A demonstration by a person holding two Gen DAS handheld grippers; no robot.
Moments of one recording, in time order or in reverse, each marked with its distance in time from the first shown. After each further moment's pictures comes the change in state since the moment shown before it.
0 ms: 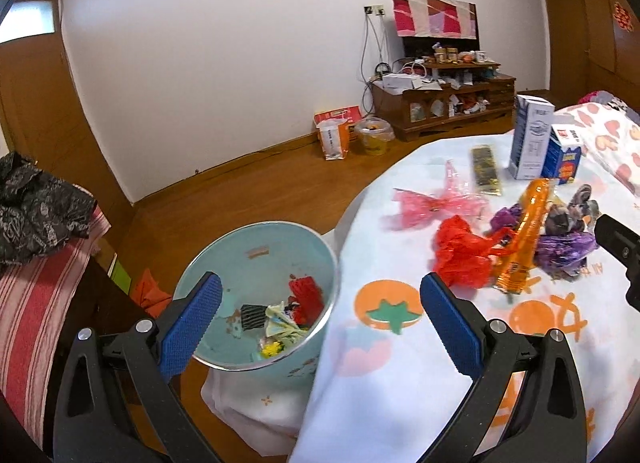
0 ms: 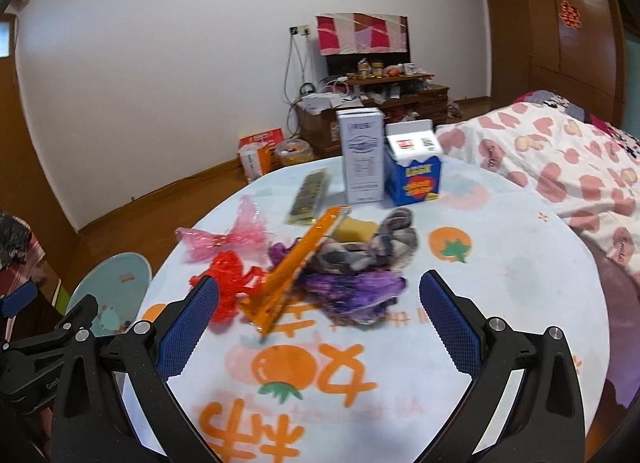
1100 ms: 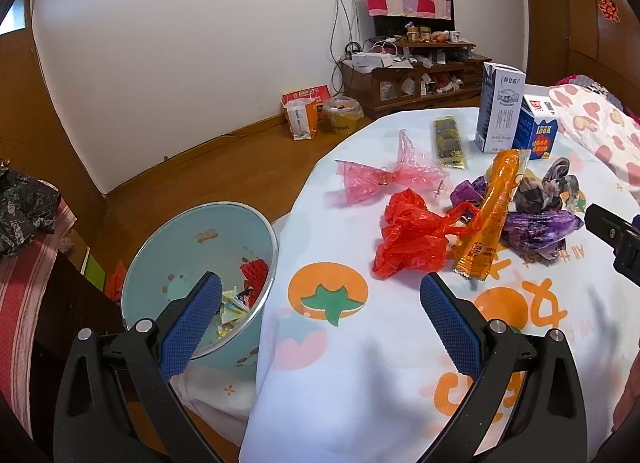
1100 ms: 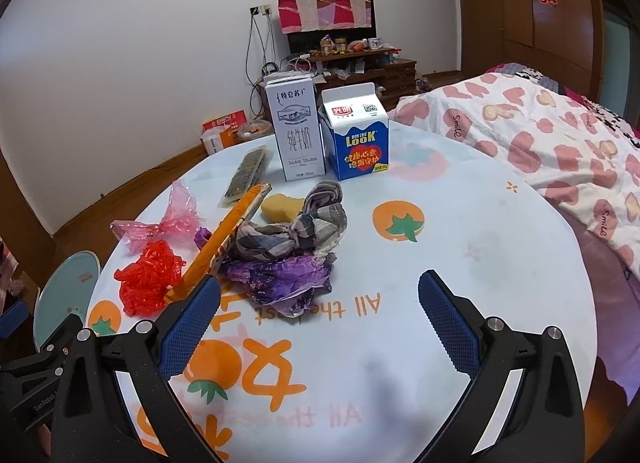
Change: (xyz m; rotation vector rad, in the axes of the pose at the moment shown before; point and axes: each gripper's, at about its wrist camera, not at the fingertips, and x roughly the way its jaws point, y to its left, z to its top) left arm 0.024 -0.036 -0.007 0.025 0.075 -0.099; right arm 0.028 -0.048 -0.004 0.056 0.085 -0.100
